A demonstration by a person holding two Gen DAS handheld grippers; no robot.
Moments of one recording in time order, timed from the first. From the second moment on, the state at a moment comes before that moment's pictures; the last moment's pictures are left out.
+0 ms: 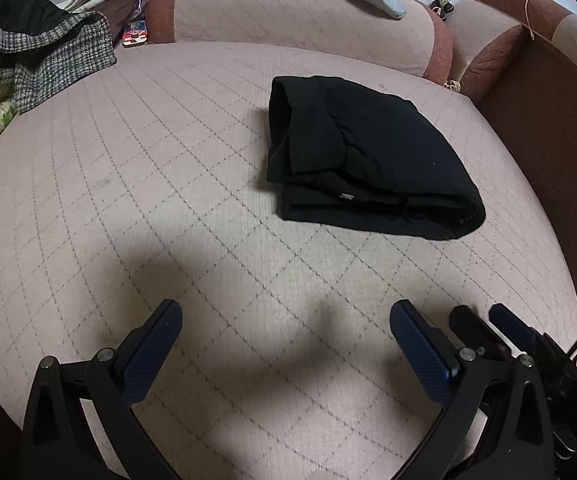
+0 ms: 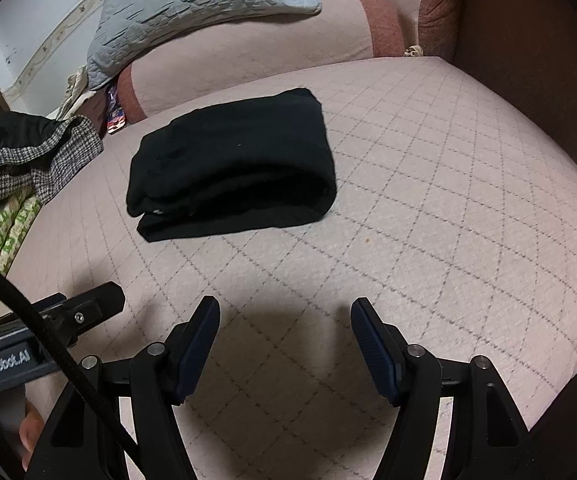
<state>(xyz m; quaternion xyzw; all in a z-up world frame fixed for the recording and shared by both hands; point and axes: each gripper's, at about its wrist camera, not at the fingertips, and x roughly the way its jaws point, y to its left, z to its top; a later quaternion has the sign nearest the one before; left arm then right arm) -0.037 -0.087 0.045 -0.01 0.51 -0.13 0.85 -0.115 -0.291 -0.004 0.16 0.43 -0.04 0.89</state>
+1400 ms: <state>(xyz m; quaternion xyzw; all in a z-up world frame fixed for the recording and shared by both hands) -0.021 -0.078 0.029 -0.04 0.53 -0.15 0.84 -0.095 -0.275 -0.006 0.11 0.45 -0.04 0.89</state>
